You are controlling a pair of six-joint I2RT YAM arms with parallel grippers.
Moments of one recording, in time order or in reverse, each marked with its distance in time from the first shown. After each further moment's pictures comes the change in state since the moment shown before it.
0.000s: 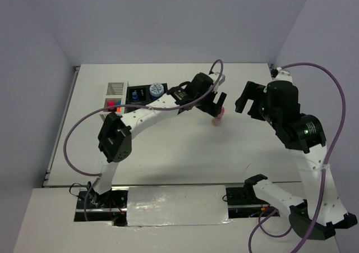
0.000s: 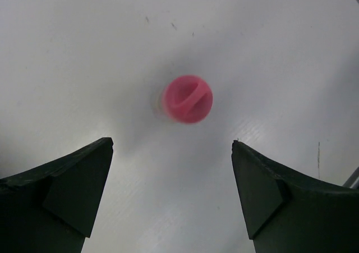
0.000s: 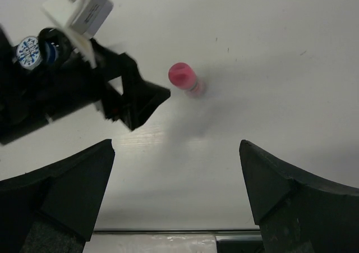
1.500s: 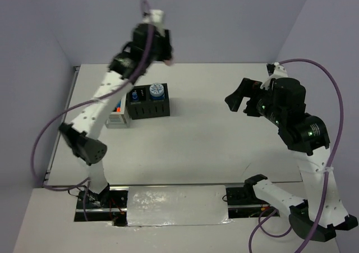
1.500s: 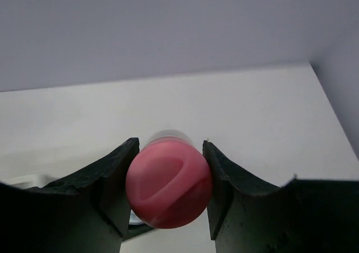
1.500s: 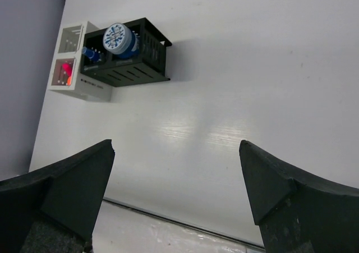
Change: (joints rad) left arm 0.251 -0.177 0.274 -0.122 -0.253 -0.030; right arm -0.003 -0.001 0.050 0.069 -0.251 -0.009
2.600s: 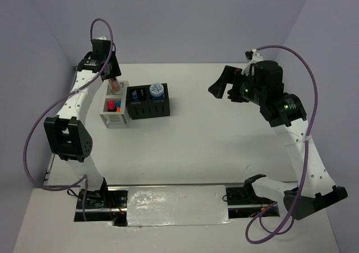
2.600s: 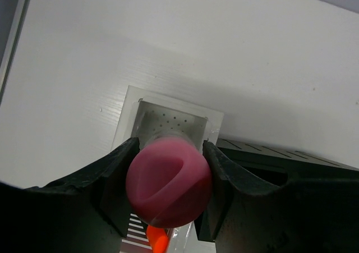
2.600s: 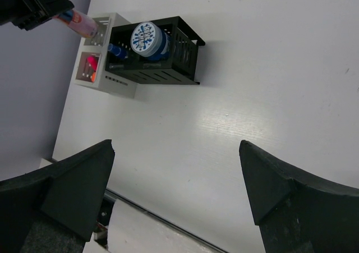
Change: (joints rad) left arm 0.526 -0.091 -0.376 -0.095 -0.033 -0.047; right arm 0.000 0.174 -0.029 0.196 -0.177 0.010
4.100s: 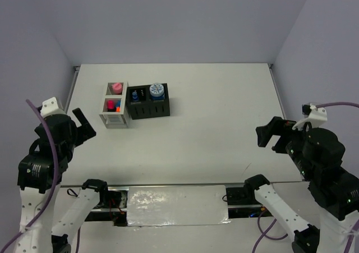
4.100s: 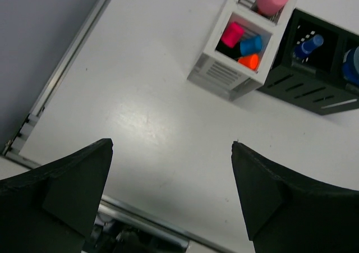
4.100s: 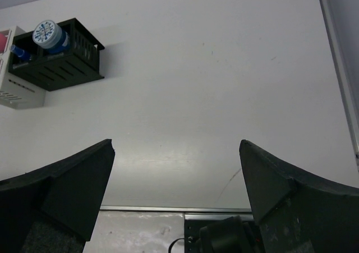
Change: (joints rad) left arm -0.045 -1.106 -0.562 -0.417 -0.169 -0.135; right arm 0.000 -0.496 0.003 -0.436 0.424 -0.118
